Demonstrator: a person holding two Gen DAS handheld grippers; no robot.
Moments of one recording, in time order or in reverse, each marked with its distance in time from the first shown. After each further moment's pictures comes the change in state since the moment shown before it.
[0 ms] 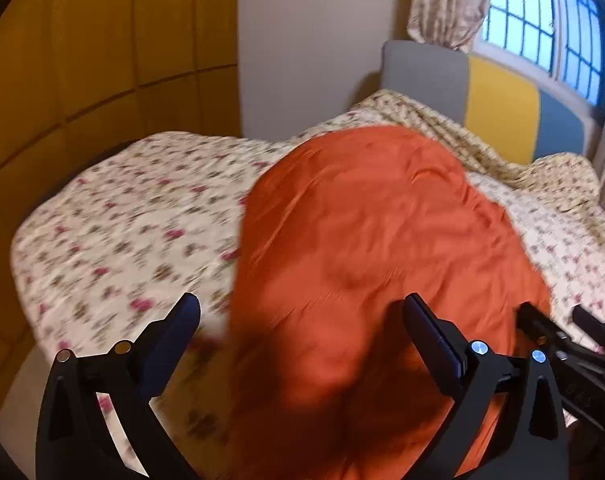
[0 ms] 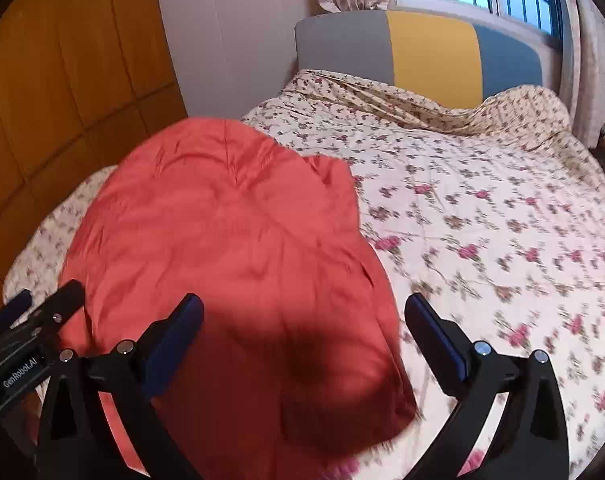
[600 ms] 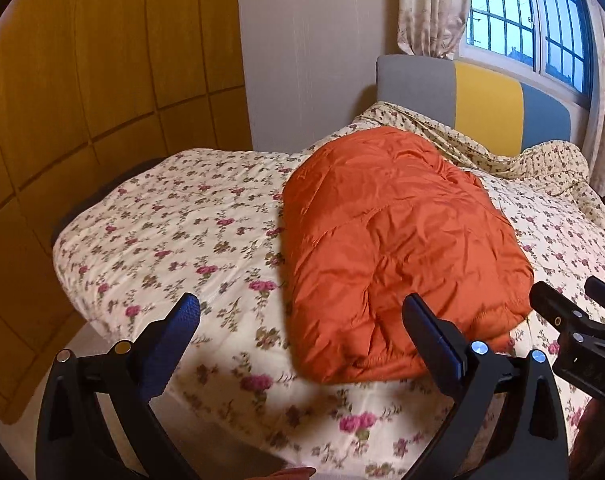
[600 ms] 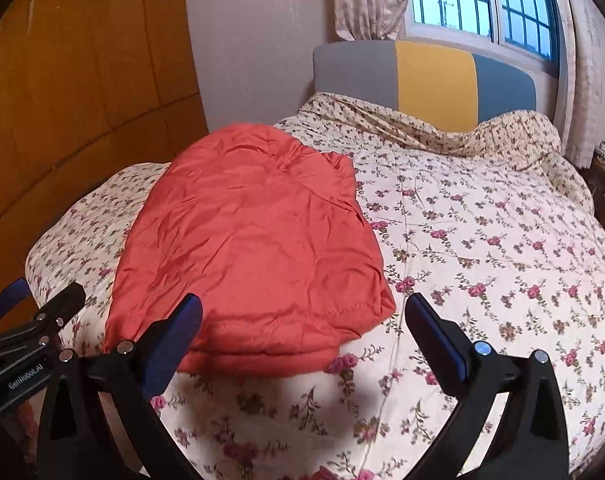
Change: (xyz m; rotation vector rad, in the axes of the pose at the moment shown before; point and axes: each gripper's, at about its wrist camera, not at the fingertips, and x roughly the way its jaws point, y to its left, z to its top) left arm -0.101 0.028 -0.050 0.055 -0.067 0.010; right arm -0.102 0.010 -0.047 -0.038 -0.064 0.047
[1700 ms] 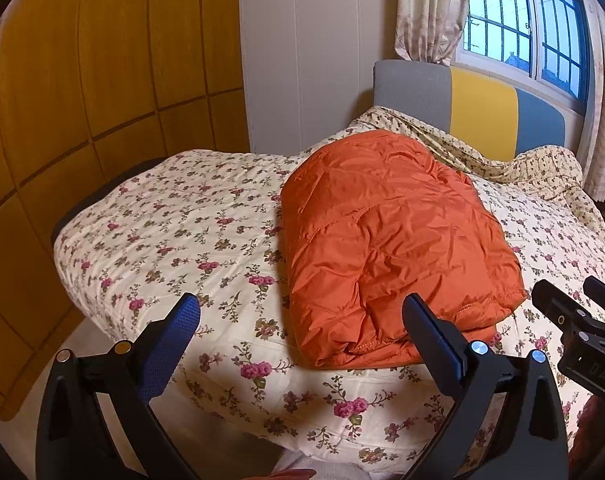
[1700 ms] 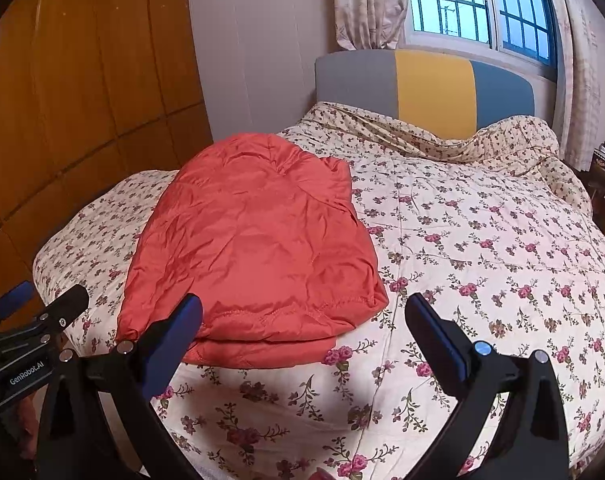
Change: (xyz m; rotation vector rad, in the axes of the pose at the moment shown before) left arm -0.016 -0.001 -0.005 -0.008 -0.006 -0.015; right arm -0.019 -0.004 -0.004 0.001 -0.021 0.014
